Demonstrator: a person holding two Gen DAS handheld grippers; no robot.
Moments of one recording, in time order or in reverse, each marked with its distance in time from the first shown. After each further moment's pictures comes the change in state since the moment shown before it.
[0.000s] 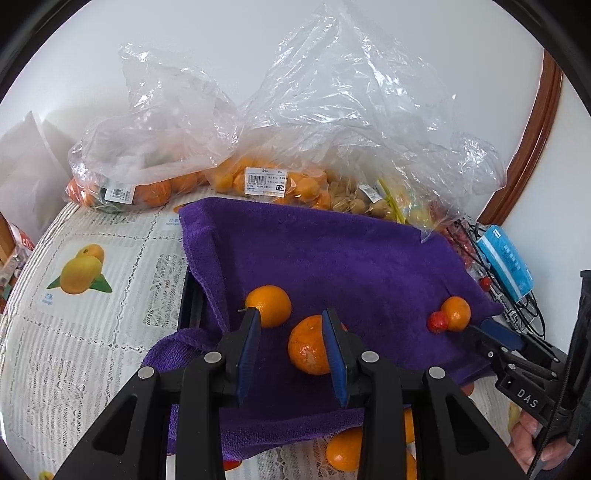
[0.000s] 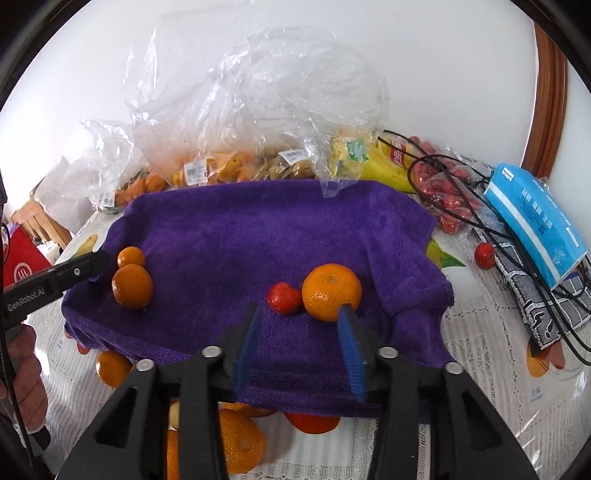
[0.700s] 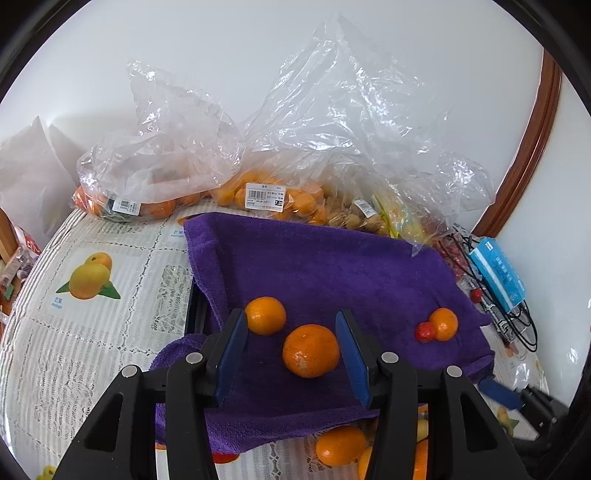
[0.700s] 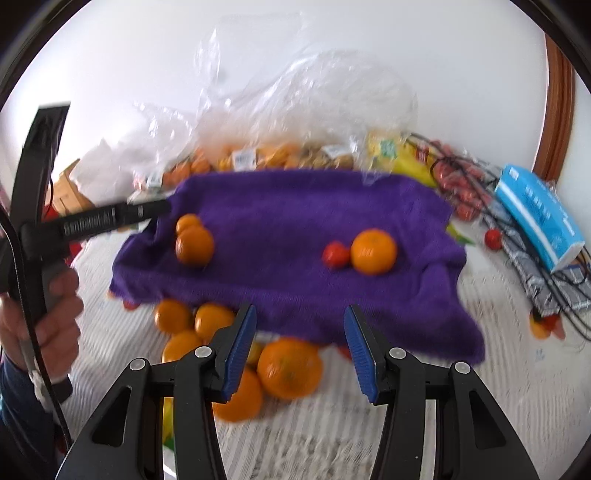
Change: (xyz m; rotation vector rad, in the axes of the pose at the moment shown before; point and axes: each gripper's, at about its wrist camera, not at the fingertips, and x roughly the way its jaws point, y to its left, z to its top) left arm -0.020 0.000 0.007 -0.014 -0.033 -0.008; right arm -0.041 0.028 -0.039 -0.054 0.020 0.074
